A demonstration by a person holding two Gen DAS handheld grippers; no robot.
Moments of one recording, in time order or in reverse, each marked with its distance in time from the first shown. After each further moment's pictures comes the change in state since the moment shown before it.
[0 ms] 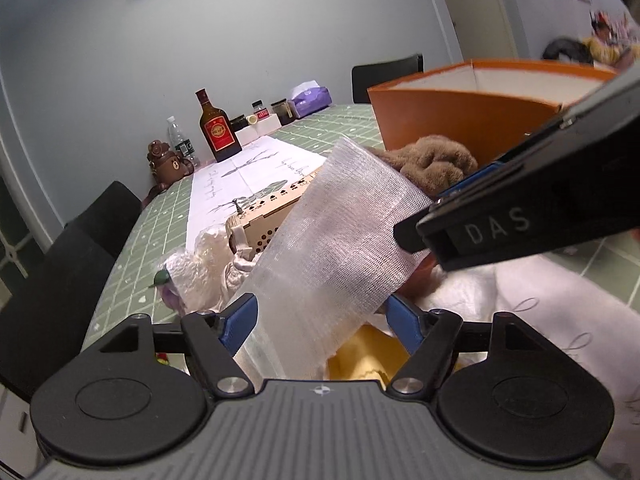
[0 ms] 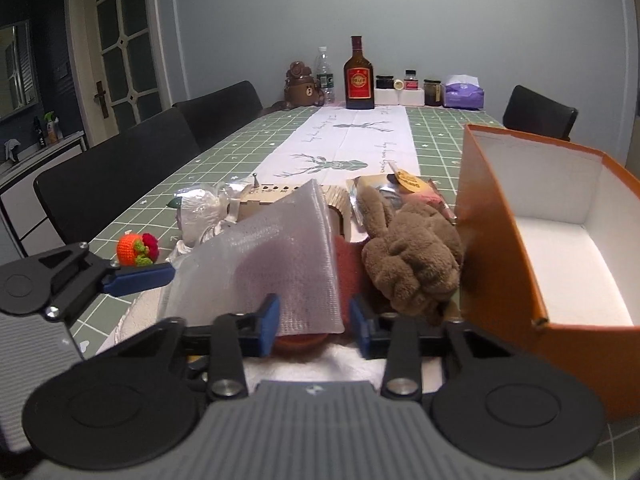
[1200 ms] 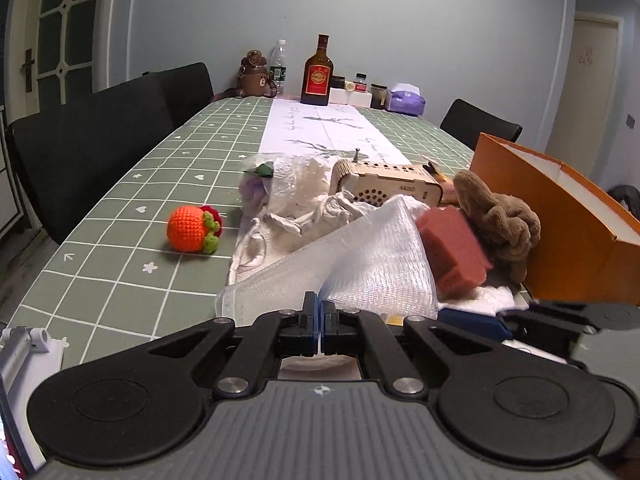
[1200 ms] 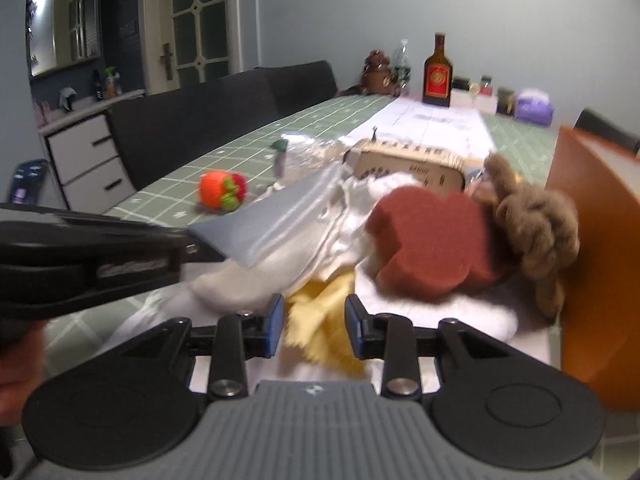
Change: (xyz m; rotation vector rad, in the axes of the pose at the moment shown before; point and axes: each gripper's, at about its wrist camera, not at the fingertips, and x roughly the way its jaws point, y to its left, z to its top) left arm -0.043 0.082 -0.044 -0.586 0.060 -0.029; right arm 0.013 0.069 -0.047 -0.173 0.004 0.102
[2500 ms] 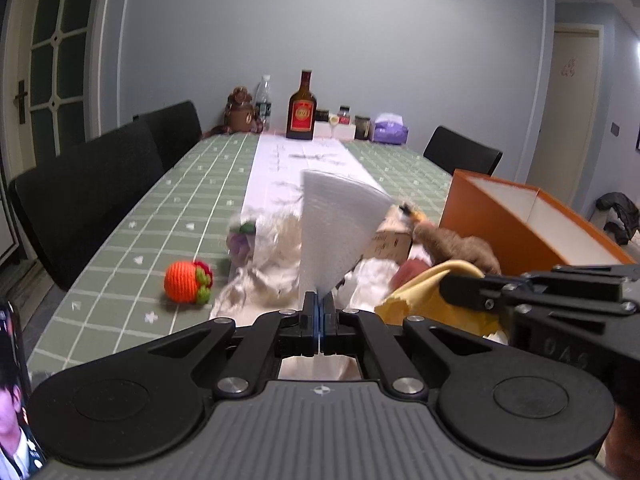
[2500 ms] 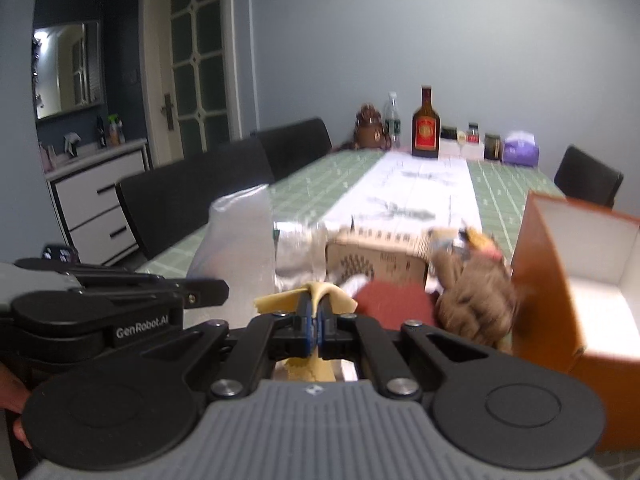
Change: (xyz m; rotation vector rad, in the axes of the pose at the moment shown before) left arm -0.034 -0.021 0.028 0.043 -0.096 -0.021; right arm -0.063 -0.023 0.044 0.039 -0.145 0.022
